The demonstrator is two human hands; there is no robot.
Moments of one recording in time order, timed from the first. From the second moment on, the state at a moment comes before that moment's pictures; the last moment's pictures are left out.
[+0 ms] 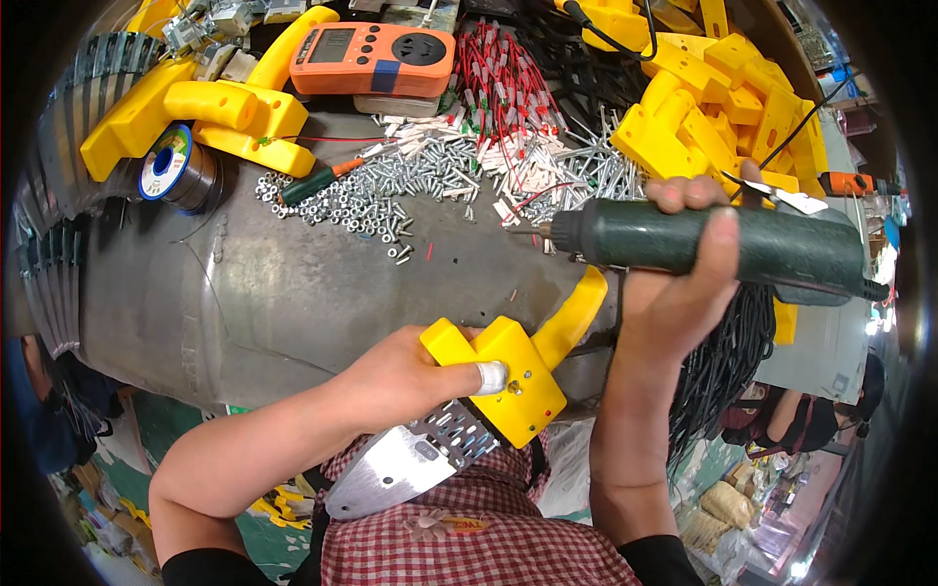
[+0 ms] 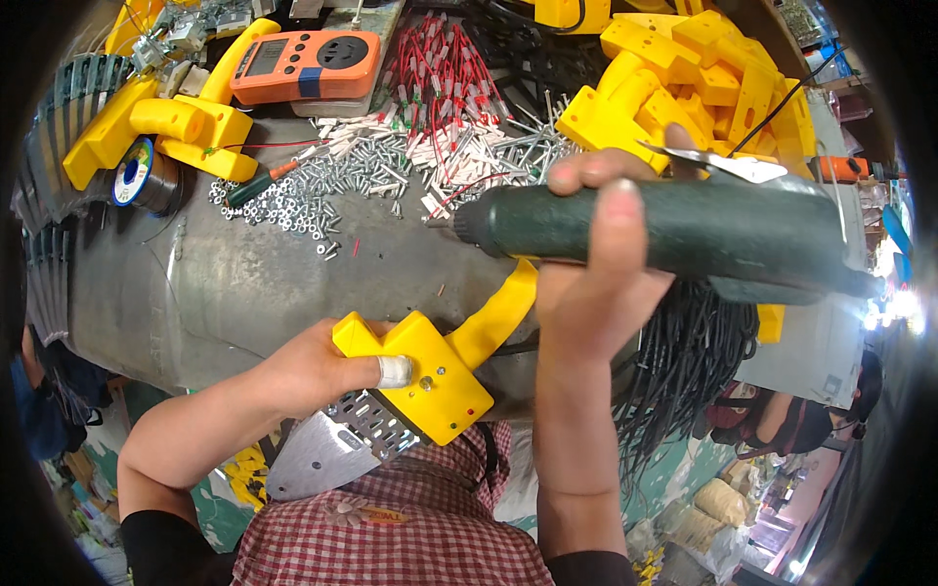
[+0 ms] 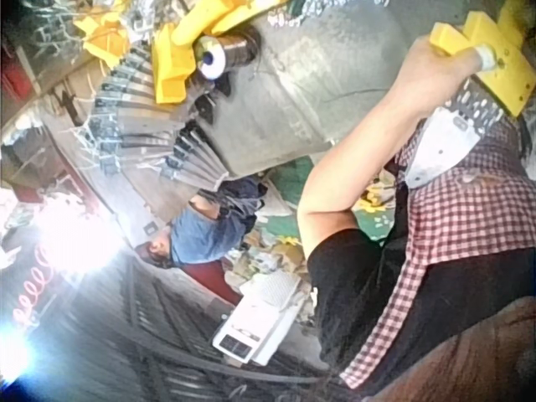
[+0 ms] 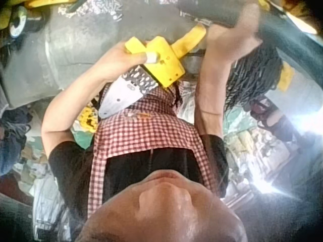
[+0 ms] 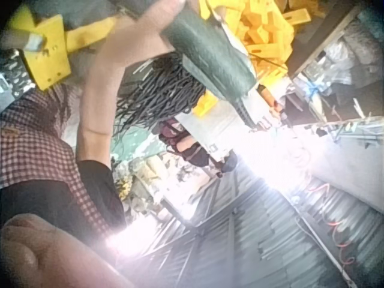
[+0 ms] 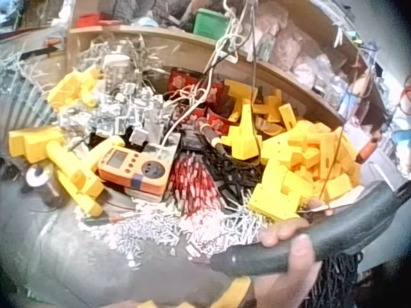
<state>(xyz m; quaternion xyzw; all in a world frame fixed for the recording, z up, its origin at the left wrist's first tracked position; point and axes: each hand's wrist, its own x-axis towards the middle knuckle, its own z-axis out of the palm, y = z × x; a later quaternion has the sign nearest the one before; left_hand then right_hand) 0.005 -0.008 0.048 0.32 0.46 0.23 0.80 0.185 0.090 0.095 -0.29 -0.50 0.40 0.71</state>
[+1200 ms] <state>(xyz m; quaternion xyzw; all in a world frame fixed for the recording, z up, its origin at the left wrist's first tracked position) 0.012 -0.021 0.046 0.28 0.41 0.29 0.81 0.218 0.036 0.115 -0.25 -0.38 0.66 0.60</state>
